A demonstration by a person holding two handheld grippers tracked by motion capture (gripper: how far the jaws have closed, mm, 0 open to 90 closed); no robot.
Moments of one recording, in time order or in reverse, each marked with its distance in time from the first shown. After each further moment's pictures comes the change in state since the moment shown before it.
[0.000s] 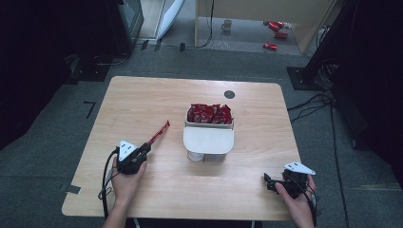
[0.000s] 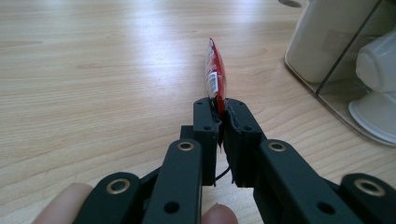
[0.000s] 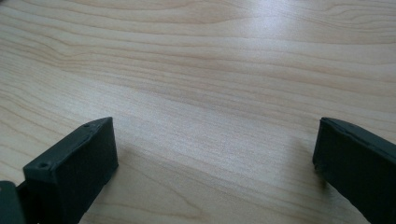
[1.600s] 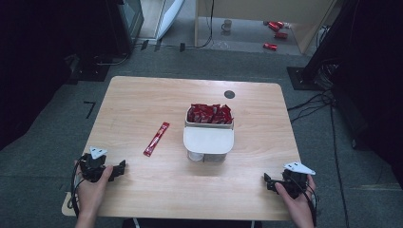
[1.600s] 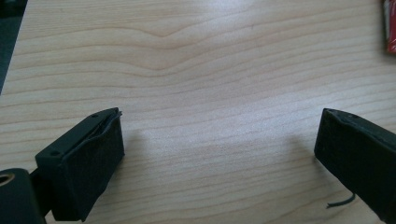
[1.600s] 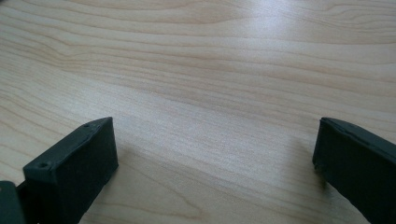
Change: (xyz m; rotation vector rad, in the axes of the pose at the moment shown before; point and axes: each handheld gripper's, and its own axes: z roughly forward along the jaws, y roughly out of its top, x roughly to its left) left arm 0.073 -0.016 -0.044 0.351 0.246 -0.030; right arm 0.000 0.000 0.000 0.000 0.000 0.000
